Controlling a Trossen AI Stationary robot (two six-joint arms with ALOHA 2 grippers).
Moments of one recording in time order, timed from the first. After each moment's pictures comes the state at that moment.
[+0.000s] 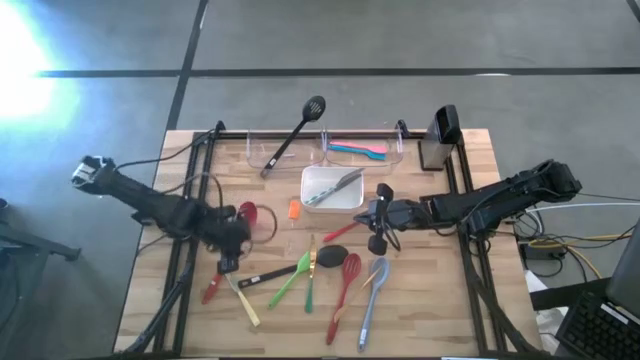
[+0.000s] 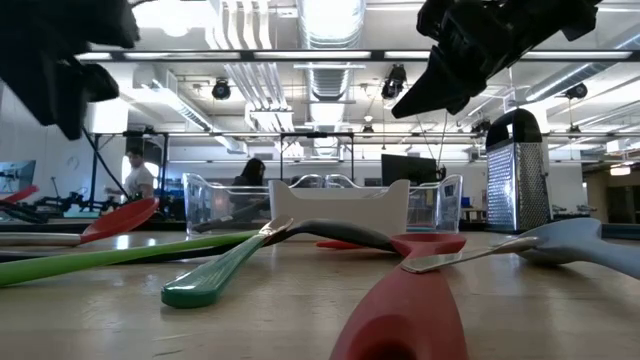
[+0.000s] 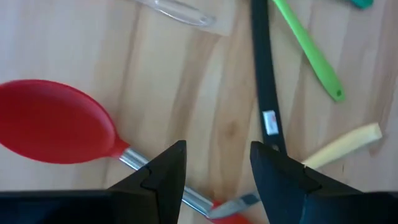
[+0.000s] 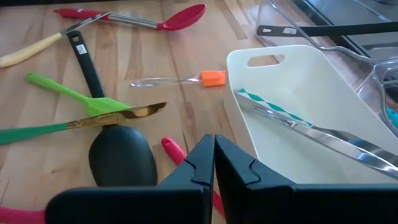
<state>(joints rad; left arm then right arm) -0.41 1.03 0.81 -0.95 -0.09 -0.60 0.16 1.29 0.70 0.00 0.32 0.21</state>
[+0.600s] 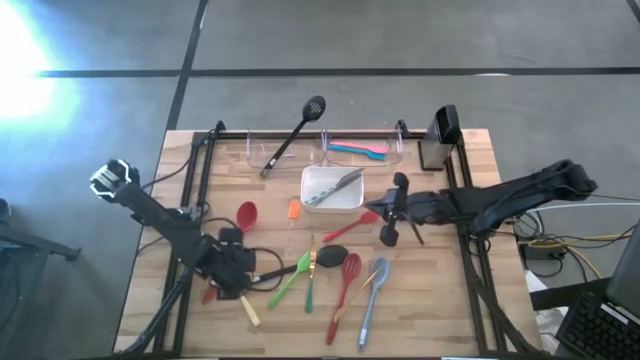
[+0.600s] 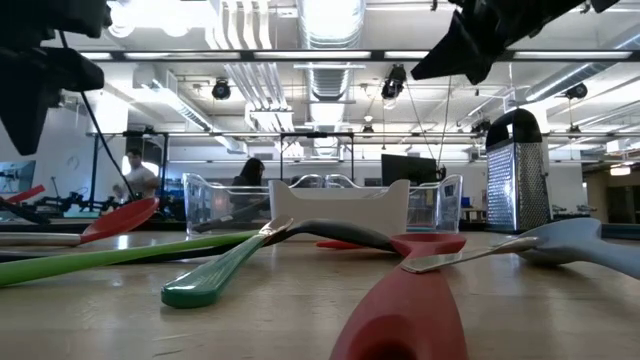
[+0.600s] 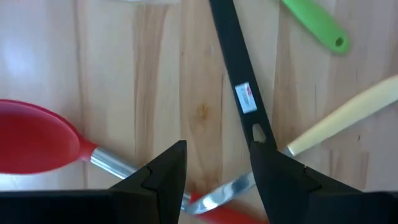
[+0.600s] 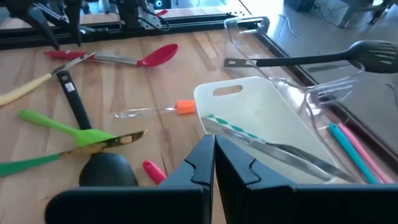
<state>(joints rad) -0.66 1.32 0.94 -0.99 -0.18 -0.66 0.17 1.09 0.70 -0.11 0.43 0.21</state>
